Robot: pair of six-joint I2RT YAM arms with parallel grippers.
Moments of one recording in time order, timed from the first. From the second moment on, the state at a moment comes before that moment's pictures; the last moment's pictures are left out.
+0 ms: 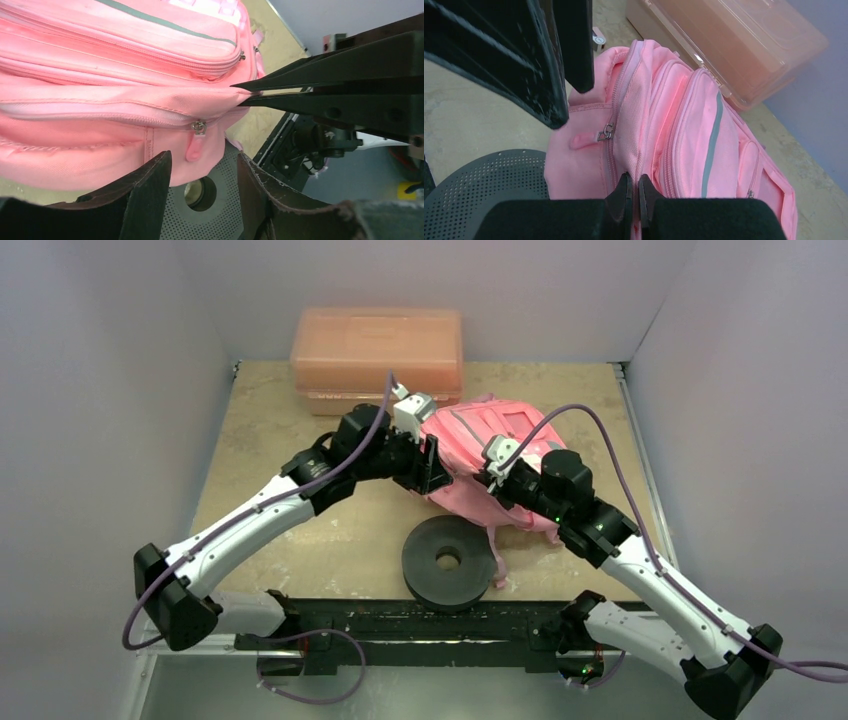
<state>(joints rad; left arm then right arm) -0.76 1.27 1.24 -0.40 0.28 -0.39 0.66 0.87 0.84 -0.25 -0.17 -0.35</state>
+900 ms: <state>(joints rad) -0.96 1.52 1.42 -0.55 -0.09 -0.28 0.65 0.86 0.84 -0.30 -0.15 -0.35</state>
